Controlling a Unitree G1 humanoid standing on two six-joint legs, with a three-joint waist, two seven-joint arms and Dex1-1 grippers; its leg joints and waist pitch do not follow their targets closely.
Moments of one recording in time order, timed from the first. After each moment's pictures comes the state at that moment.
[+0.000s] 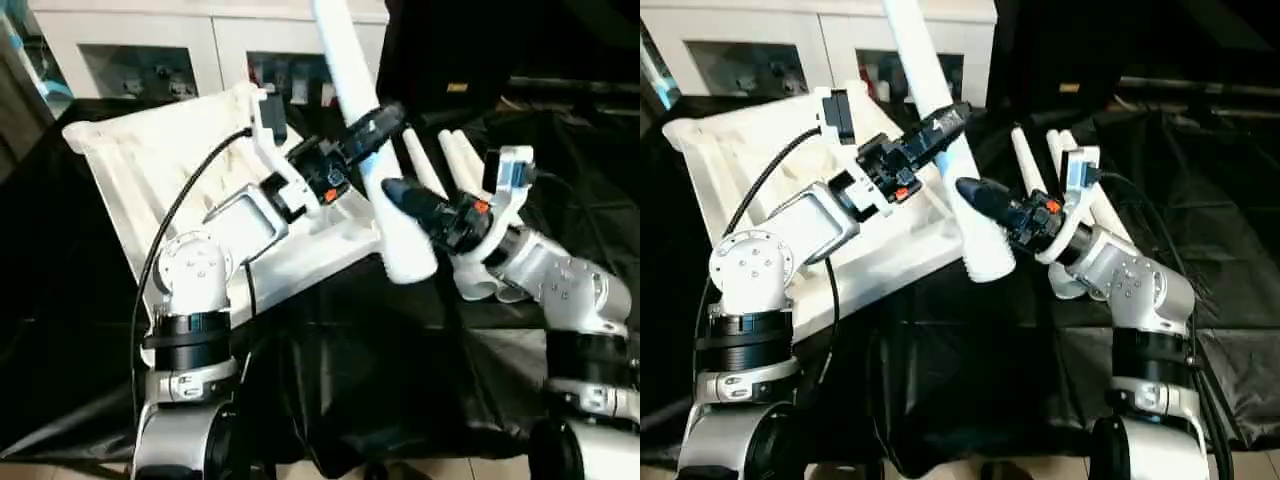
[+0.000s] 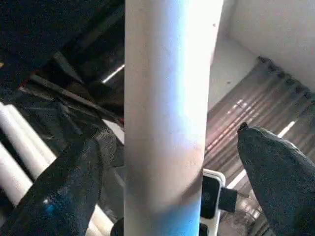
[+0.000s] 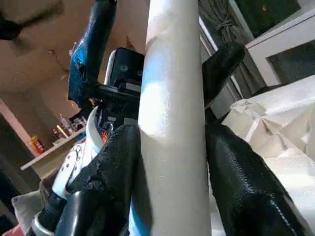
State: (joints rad) left arm -0.73 -0.07 0.28 0.05 -0.89 0.91 -0.40; right arm -0.60 -0.22 -0.30 0.23 0.68 0.86 1.12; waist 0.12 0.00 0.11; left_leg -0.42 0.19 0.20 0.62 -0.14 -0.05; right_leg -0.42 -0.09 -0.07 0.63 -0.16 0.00
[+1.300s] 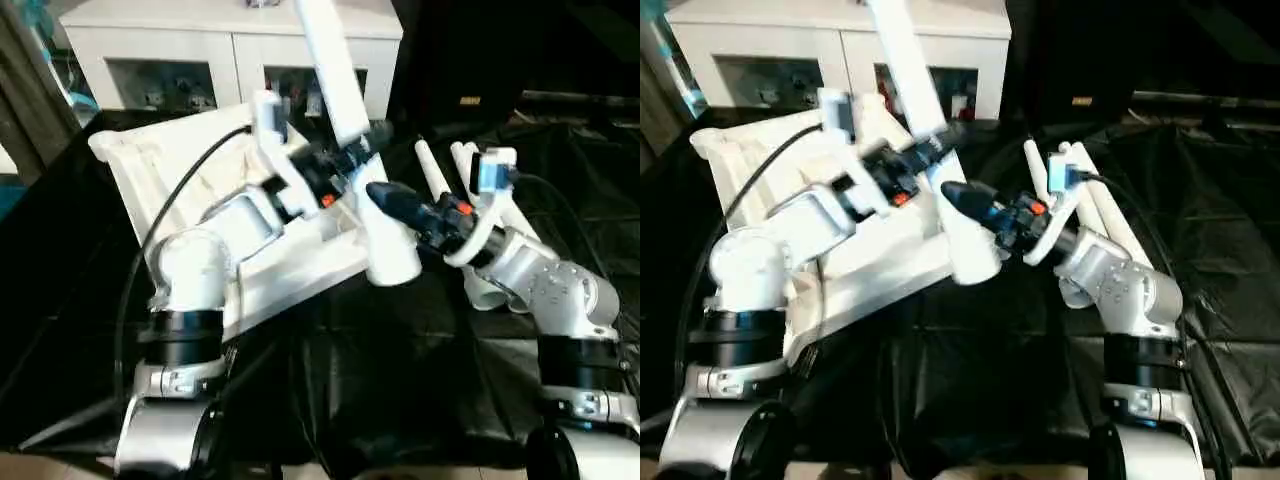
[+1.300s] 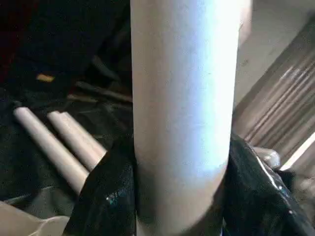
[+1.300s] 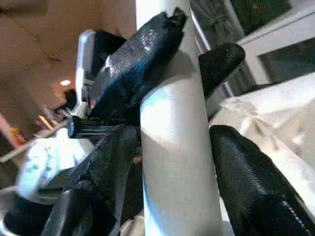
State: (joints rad) left arm -0.73 0.01 0.13 0.08 -0.72 0.79 -0.39; right arm -0.59 -0.22 -0.22 0.21 0.67 0.78 0.99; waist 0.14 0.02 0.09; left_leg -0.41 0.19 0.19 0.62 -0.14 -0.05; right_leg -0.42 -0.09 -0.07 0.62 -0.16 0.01
